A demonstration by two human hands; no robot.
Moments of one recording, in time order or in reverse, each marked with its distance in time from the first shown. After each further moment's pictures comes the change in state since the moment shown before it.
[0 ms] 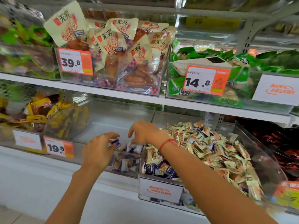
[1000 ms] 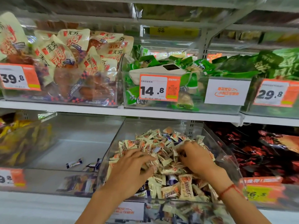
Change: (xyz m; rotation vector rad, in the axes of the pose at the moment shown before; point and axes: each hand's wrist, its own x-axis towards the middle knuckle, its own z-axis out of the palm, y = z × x) left_hand -0.036 0.135 0.055 0.066 -0.397 0.545; right_hand -0.171 0.161 0.014 0.019 0.224 0.515
